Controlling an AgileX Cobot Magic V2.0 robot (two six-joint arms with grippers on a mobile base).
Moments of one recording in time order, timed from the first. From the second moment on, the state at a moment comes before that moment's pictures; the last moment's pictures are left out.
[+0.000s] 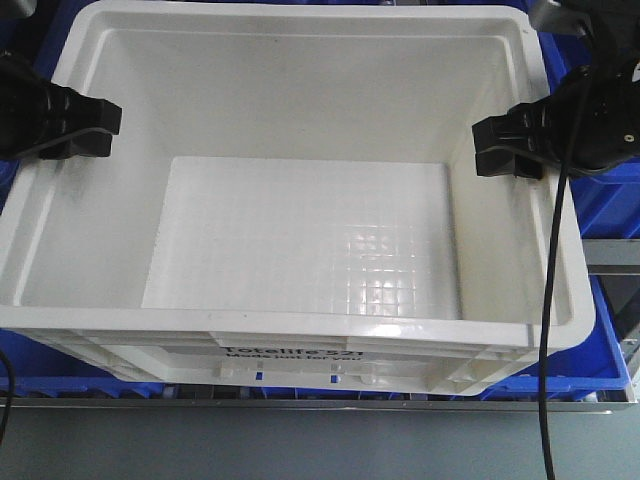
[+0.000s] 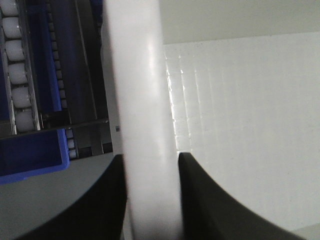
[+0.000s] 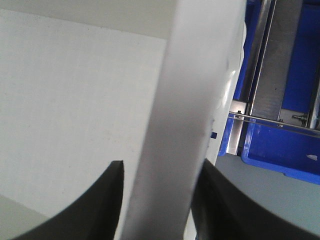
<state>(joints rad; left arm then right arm) -0.20 1.34 -1.27 -0.22 0.97 0.02 0.20 1.32 -1.22 0.26 0.95 -0.07</state>
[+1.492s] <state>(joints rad) -0.20 1.34 -1.27 -0.22 0.97 0.02 0.20 1.32 -1.22 0.26 0.95 -0.07</state>
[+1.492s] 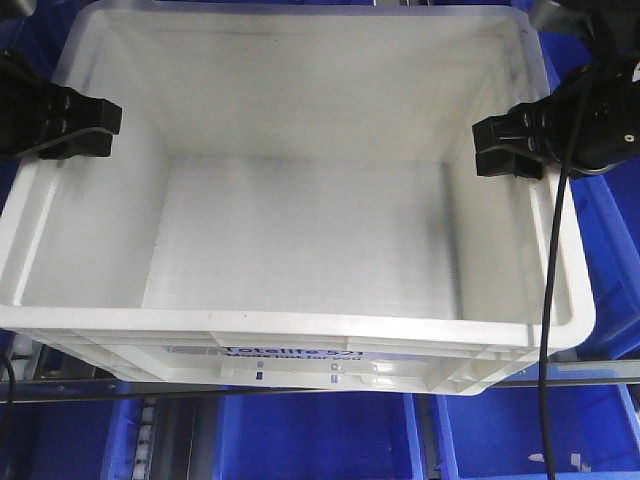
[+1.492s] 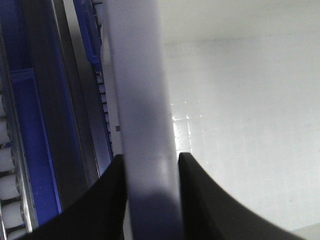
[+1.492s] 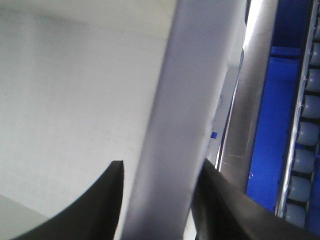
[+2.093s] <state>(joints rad) -0.20 1.34 -1.27 -0.22 0.97 0.02 0.20 1.32 -1.22 0.26 0.95 -0.07</state>
